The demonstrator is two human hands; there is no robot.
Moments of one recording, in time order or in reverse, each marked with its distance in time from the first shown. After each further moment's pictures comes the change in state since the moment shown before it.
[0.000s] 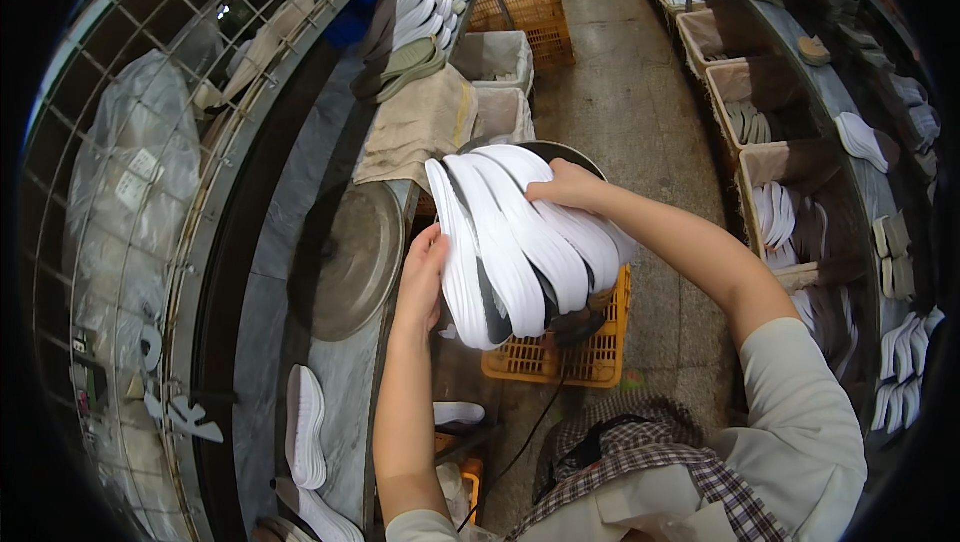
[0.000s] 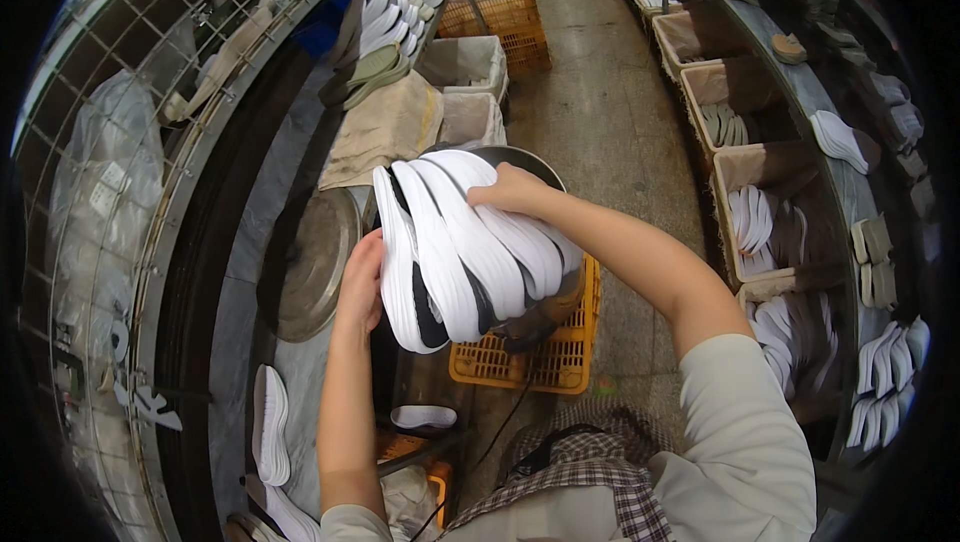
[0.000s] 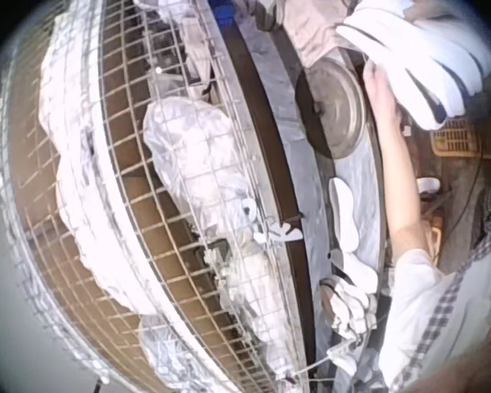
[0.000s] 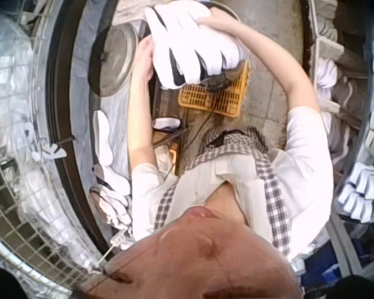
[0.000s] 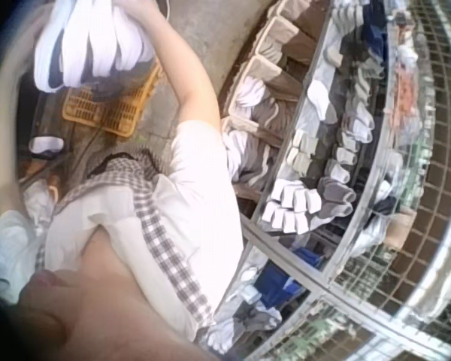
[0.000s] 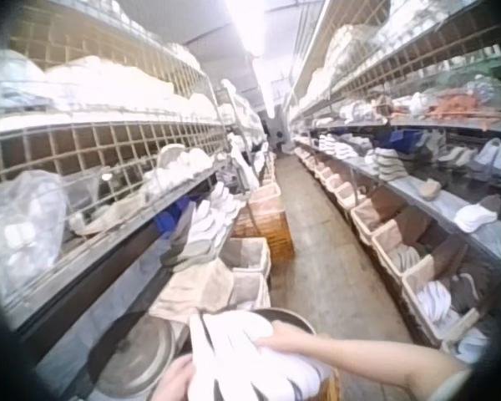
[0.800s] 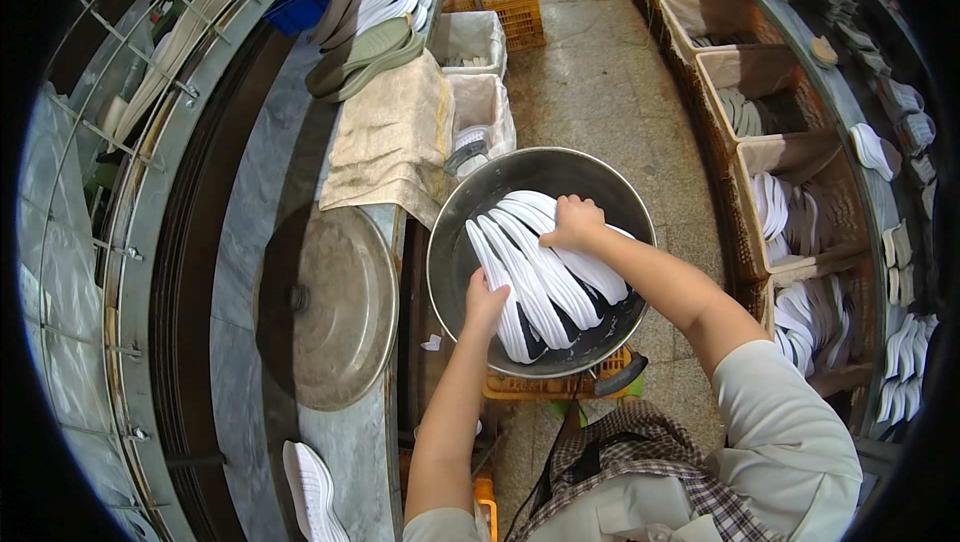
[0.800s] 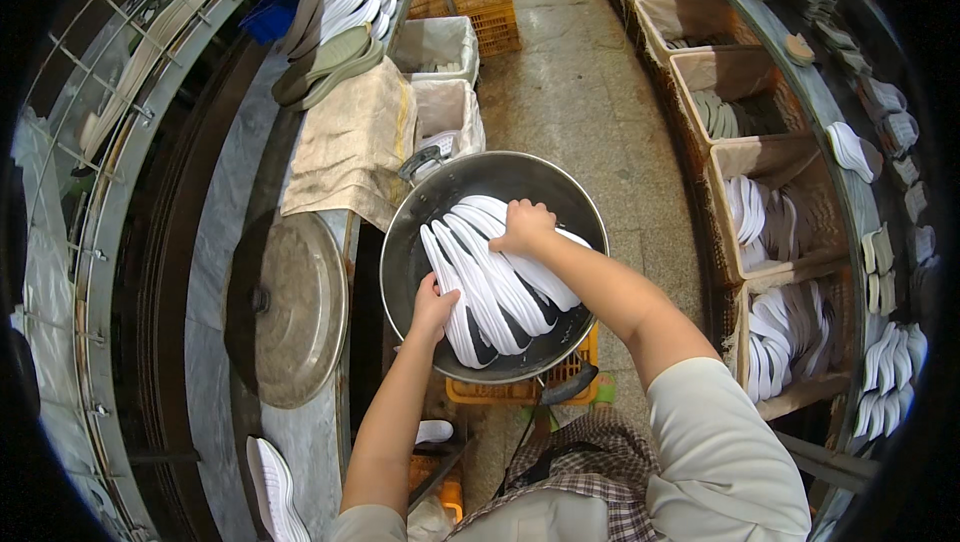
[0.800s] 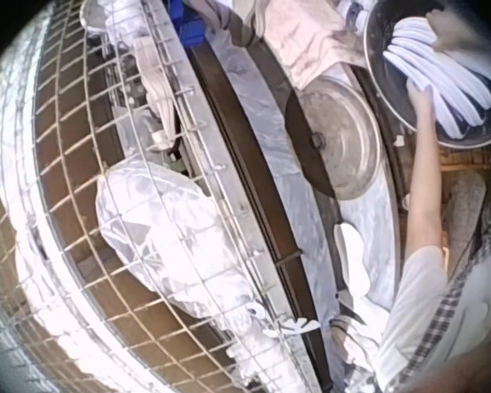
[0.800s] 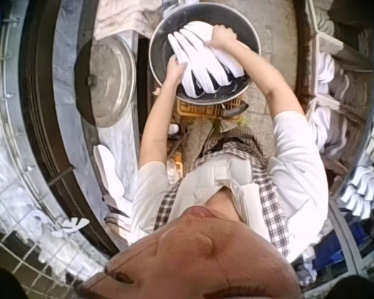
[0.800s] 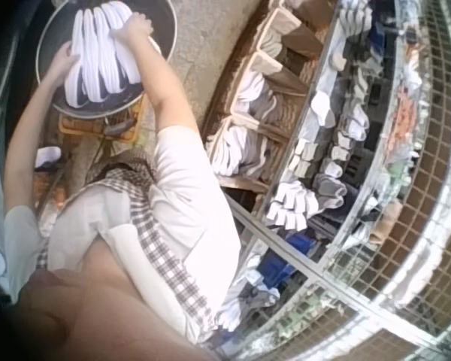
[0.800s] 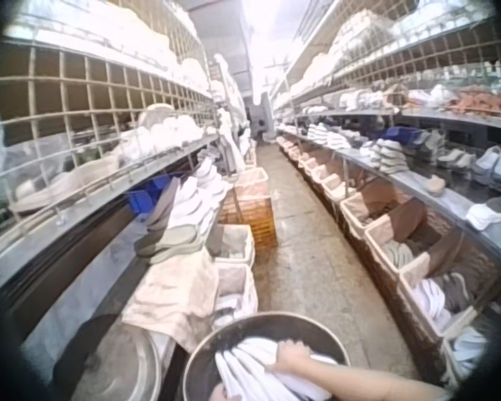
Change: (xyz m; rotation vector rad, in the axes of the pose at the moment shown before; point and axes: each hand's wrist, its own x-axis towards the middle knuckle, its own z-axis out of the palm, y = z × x) left_hand 0.151 -0.199 -0.057 0.228 0.032 -0.246; right_hand 0.115 0.065 0.096 -0.559 0.110 0.203
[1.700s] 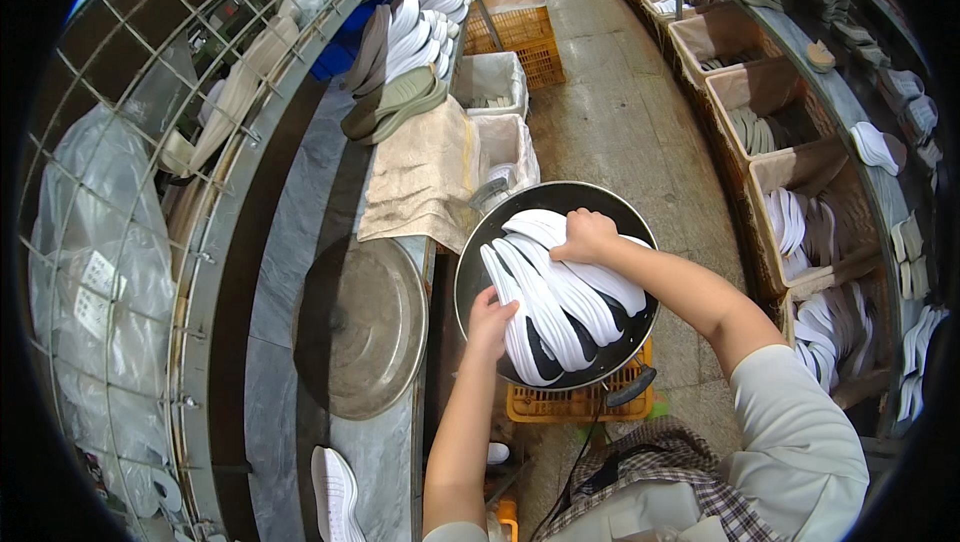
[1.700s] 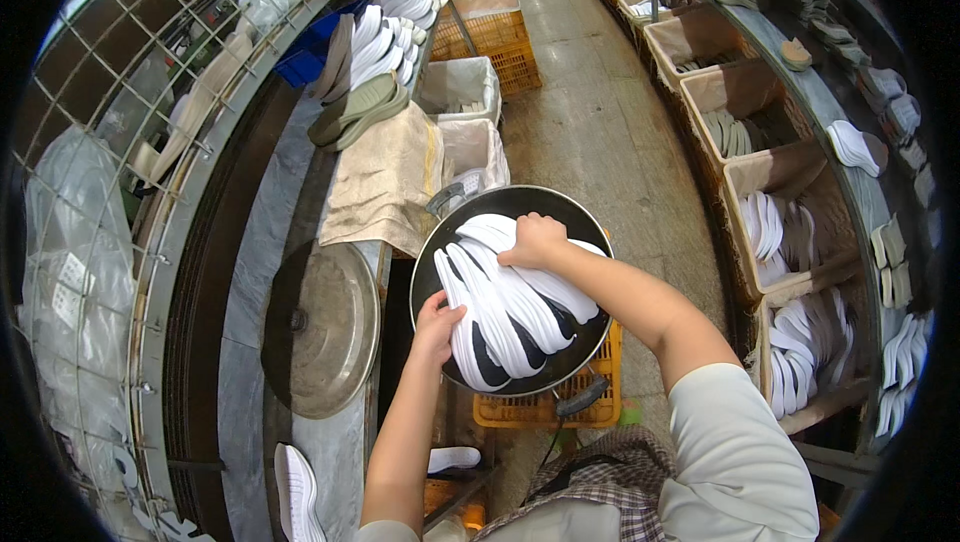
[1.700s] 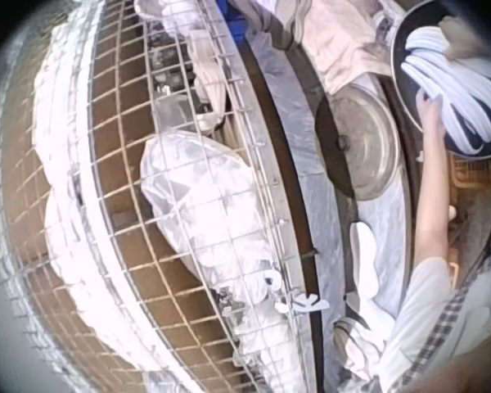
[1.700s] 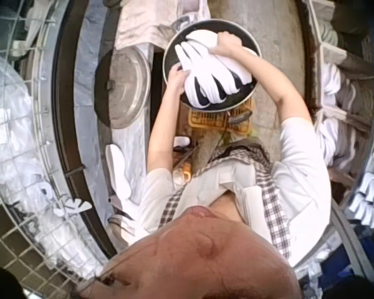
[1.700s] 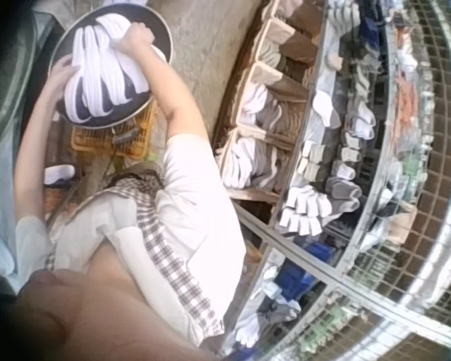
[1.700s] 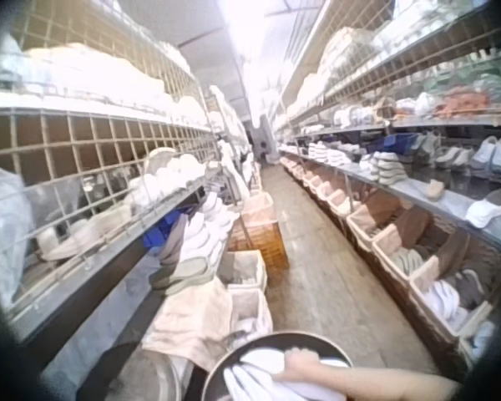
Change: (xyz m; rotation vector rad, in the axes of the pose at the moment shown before) left_hand -0.050 0.074 -0.006 -0.232 0.014 -0.071; right_hand -0.023 -0.010 -0.054 0.066 0.103 -0.135
